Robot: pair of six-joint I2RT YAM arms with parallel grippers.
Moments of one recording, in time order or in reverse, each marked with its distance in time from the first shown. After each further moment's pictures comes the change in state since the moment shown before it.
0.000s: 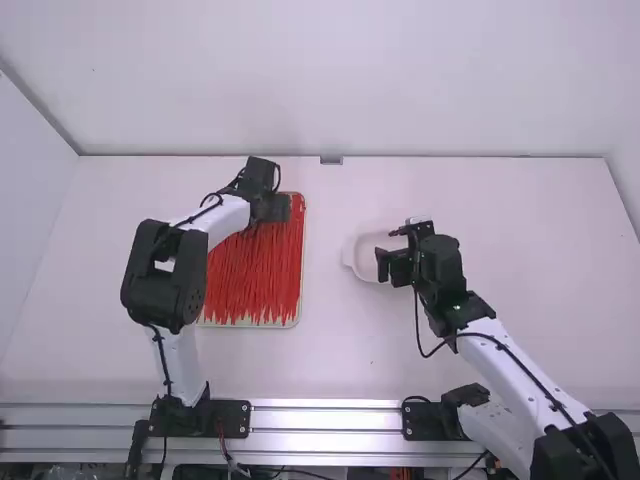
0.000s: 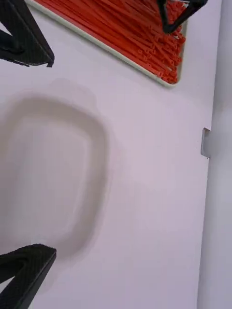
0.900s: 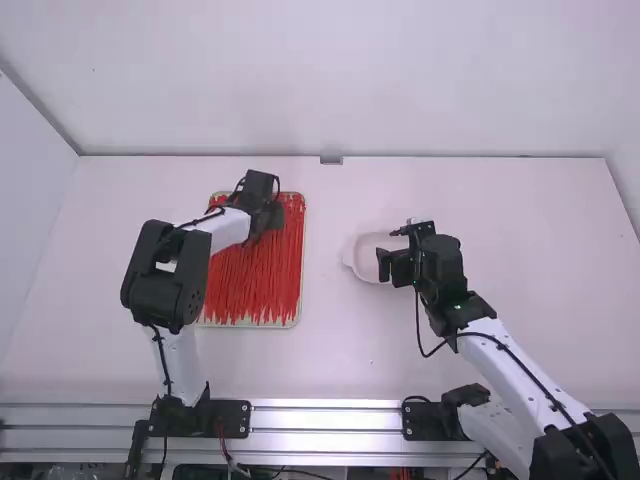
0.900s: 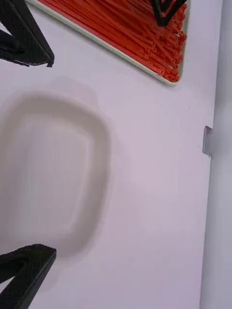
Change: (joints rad) left arm 0.000 0.000 -0.129 0.191 0.027 -0.047; right arm -0.011 0.000 0.000 -0.006 -0.003 0.002
